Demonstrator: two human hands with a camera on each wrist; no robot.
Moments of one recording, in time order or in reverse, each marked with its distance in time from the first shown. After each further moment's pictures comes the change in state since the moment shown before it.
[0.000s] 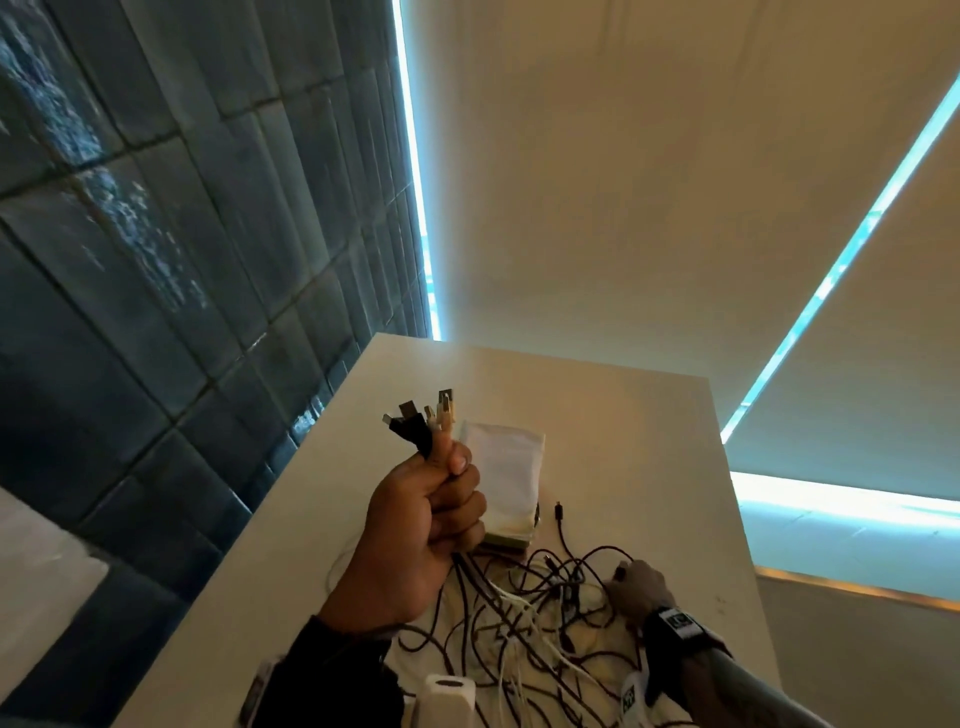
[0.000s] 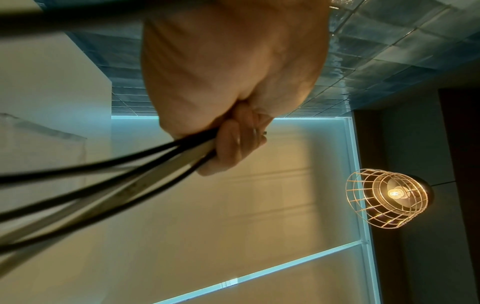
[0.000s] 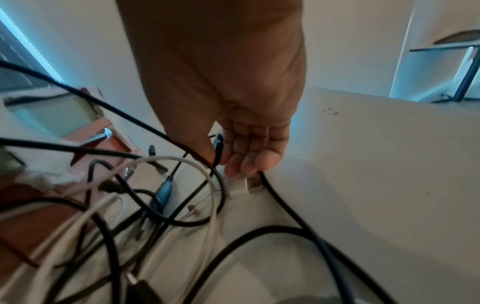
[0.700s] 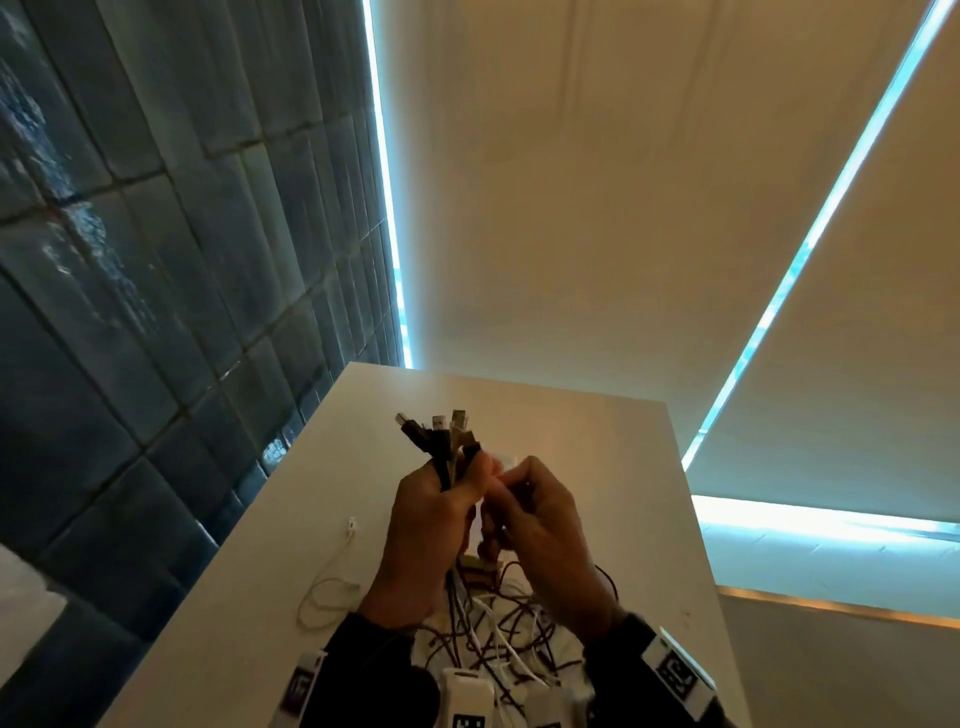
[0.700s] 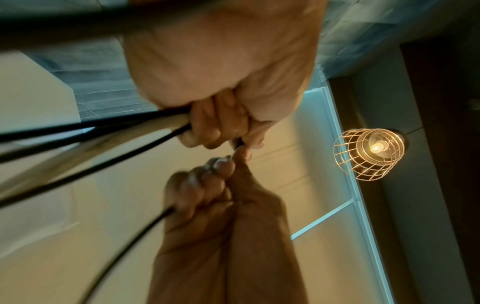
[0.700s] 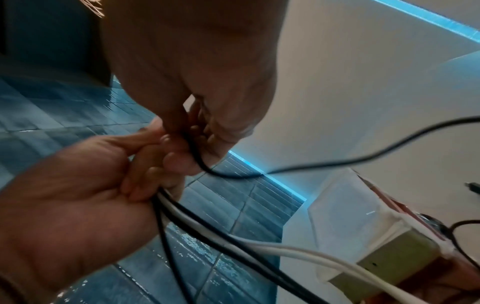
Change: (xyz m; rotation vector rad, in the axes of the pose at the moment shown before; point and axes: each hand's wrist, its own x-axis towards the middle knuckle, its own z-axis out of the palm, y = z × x) left_hand 0.009 -0.024 0.015 0.669 0.192 0.293; right_hand -0.201 -0.147 -0.103 1.143 -0.028 -0.900
